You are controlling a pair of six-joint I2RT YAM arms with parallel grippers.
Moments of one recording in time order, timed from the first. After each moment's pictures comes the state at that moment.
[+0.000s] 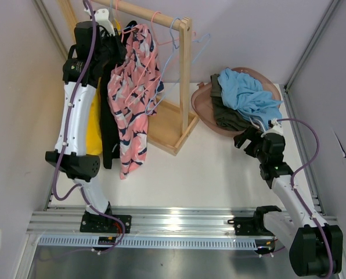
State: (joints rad) left arm -0.17 1.84 2.38 -0.81 0.05 -0.16; right arm 0.08 0.92 0.50 -0.01 -0.05 0.55
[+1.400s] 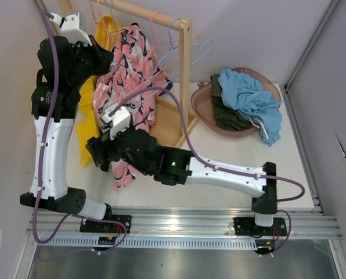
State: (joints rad) left arm -0.16 1.45 2.11 -0.74 0.10 -0.24; right arm 1.39 1.80 1.92 -0.12 0.46 0.21
